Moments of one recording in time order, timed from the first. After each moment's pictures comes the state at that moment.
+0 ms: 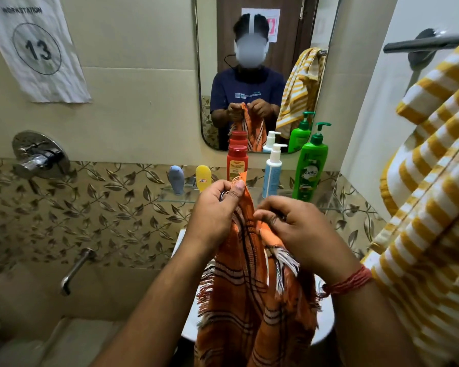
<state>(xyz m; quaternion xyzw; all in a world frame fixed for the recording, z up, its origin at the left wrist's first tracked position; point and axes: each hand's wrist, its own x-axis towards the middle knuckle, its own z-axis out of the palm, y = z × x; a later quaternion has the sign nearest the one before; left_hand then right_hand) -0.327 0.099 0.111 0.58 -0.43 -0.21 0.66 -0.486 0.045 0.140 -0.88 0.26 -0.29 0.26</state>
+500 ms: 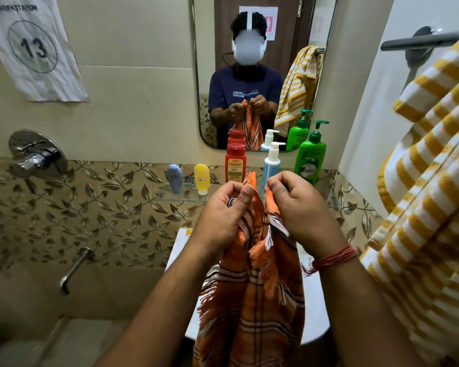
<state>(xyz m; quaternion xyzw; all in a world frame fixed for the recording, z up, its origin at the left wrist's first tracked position) -0.335 0.097 0.104 0.53 -0.44 -0.31 0.65 -0.472 0.027 0.145 -0.81 0.30 -0.38 0.32</state>
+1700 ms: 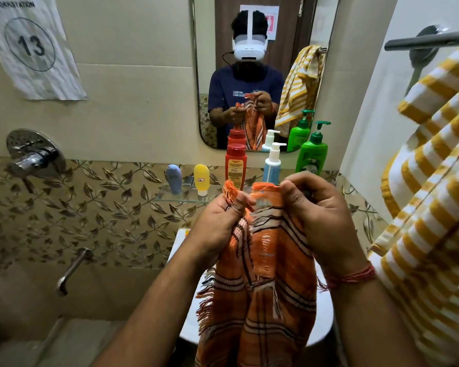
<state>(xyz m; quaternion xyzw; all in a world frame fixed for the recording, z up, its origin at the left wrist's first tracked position) -0.327 0.095 0.097 0.51 -0.38 -0.40 0.66 -0.488 0.023 0.134 -0.72 0.14 -0.48 0.47</state>
